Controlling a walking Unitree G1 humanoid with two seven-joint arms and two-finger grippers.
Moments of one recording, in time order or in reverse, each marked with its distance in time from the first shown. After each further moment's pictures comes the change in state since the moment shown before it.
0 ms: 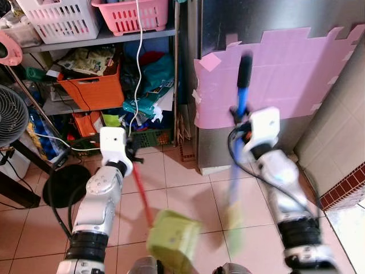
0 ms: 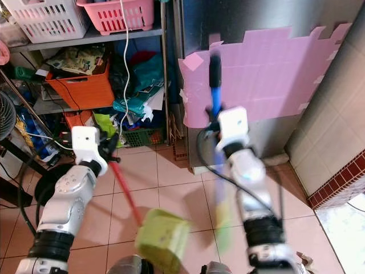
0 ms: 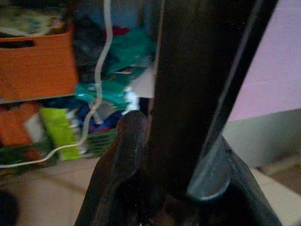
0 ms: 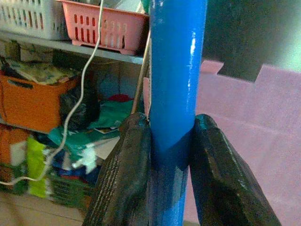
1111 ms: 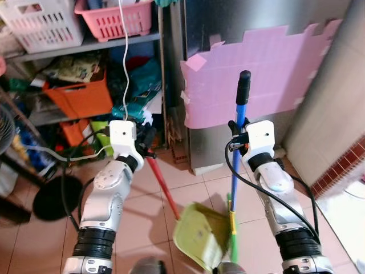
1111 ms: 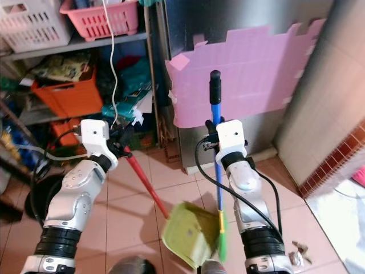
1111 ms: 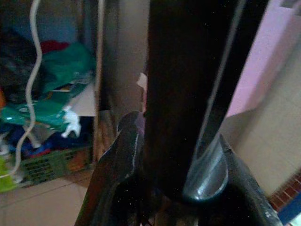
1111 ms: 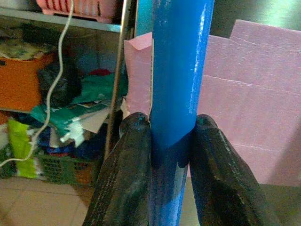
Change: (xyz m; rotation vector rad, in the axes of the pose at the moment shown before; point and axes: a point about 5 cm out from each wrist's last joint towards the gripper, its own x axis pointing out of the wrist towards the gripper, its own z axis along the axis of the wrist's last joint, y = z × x) left arm 0.007 -0.021 0.013 -0.078 -0.035 -0.104; right arm -0.017 0.010 -0.024 0.047 0.123 -0.033
